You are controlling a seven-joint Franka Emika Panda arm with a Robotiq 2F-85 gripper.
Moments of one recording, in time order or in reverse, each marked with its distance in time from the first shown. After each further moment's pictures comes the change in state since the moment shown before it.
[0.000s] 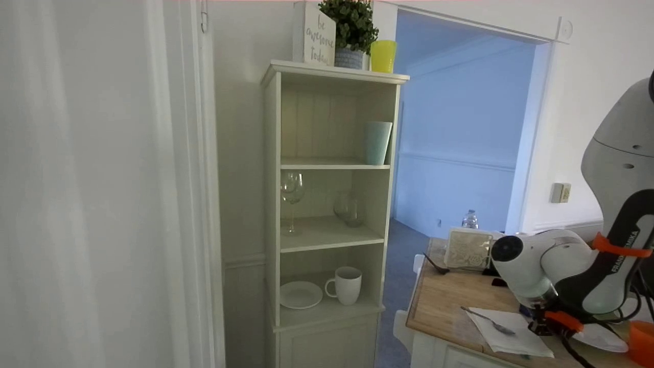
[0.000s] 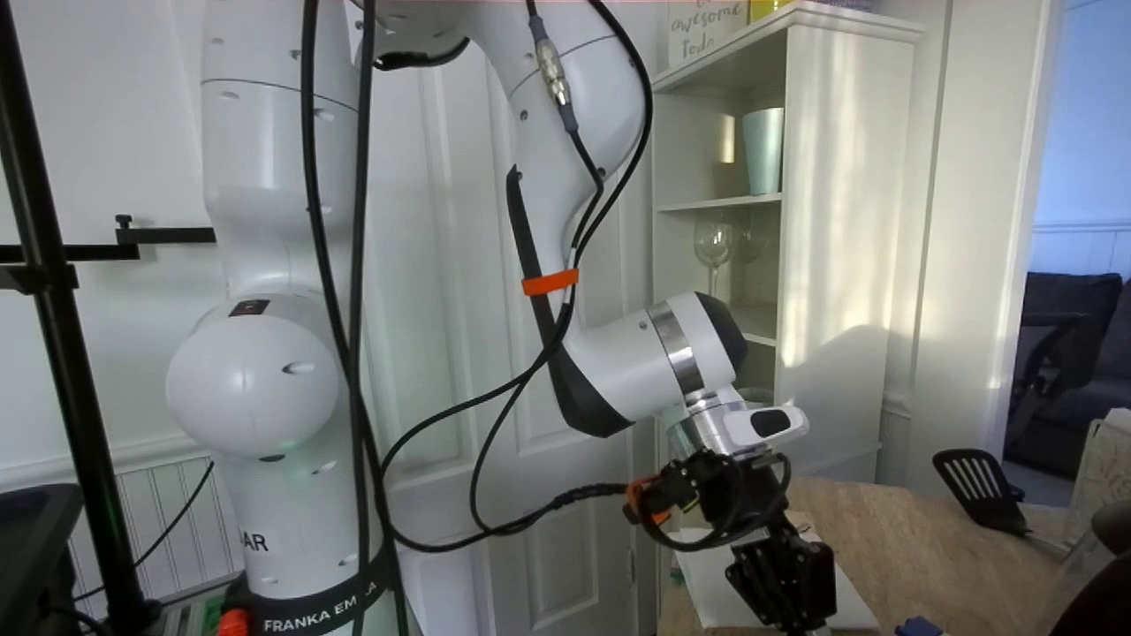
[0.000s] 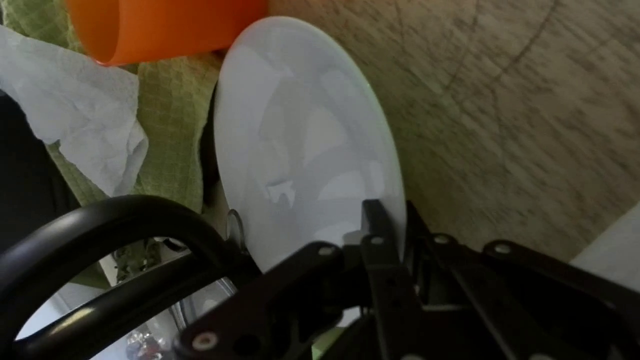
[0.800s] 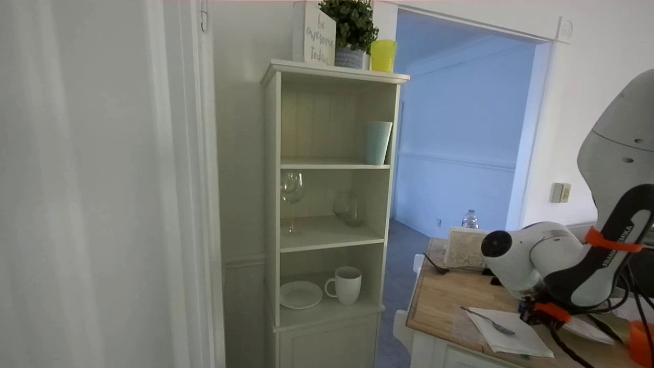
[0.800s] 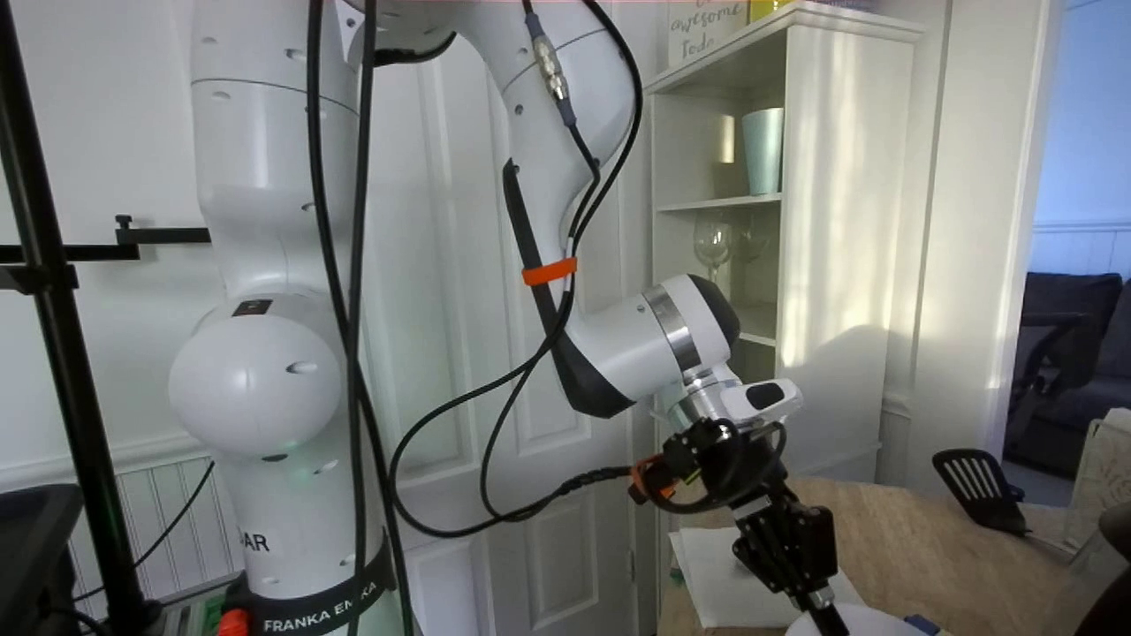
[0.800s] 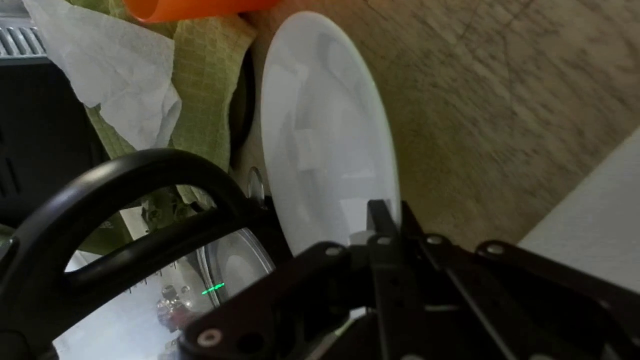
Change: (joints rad) arm 0.015 -0.035 0.052 0.014 0.015 -0.073 0.010
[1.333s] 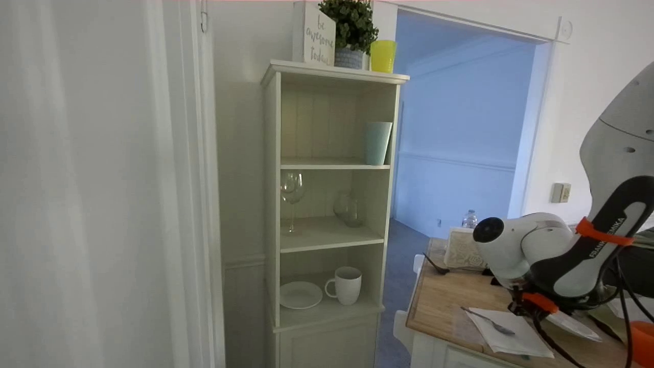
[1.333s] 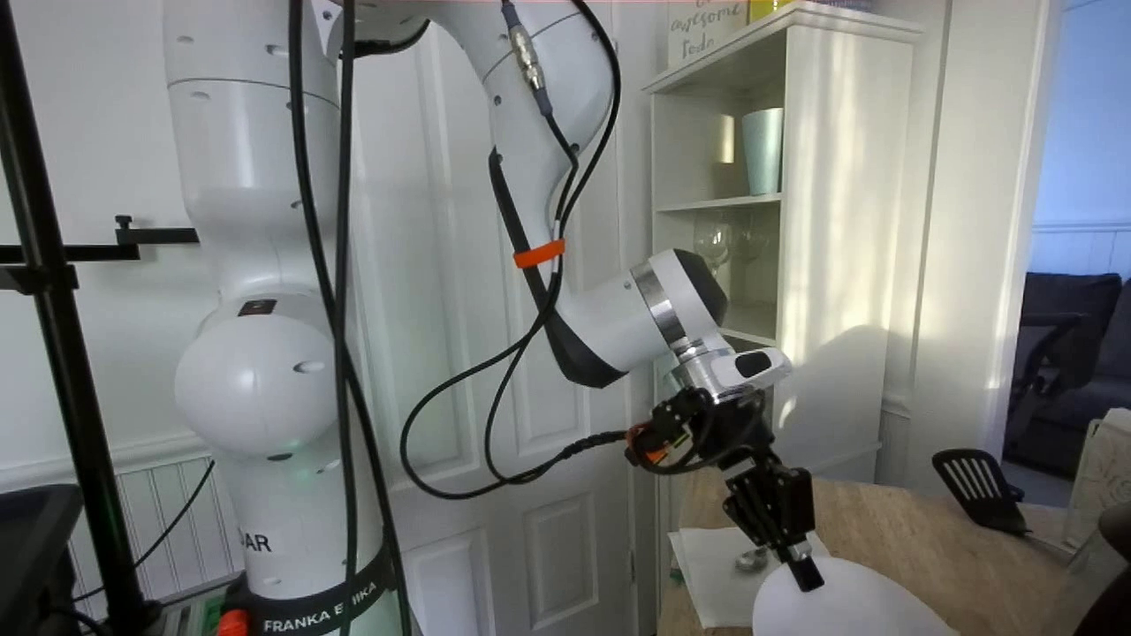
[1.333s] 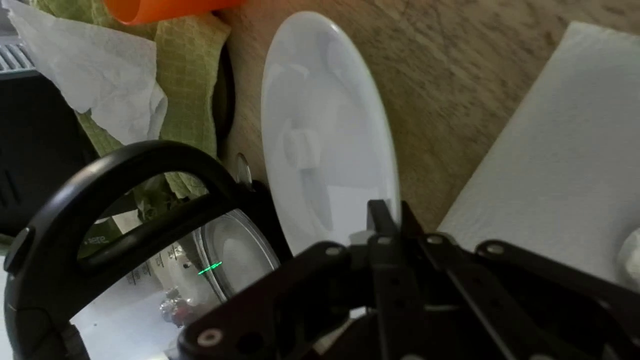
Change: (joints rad) arm 0.029 -0.067 0.035 0.000 0.150 -0.014 -0.027
